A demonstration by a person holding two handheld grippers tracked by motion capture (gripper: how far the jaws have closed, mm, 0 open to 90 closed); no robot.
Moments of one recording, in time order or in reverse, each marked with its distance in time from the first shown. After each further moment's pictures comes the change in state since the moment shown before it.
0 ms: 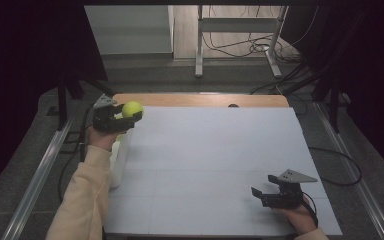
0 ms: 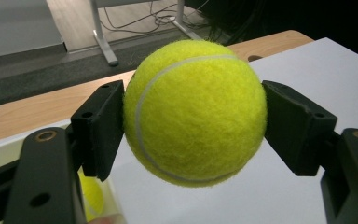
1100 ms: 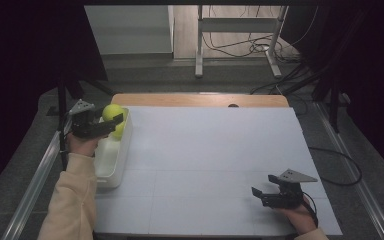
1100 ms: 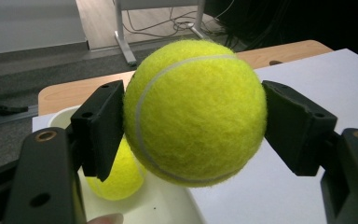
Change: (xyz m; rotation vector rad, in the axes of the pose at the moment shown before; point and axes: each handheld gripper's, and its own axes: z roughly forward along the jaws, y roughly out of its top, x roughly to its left) left arm 0.028 -0.019 -0.038 -0.023 0.060 -0.051; right arm -0.001 0.000 0.000 0.003 -0.007 0.001
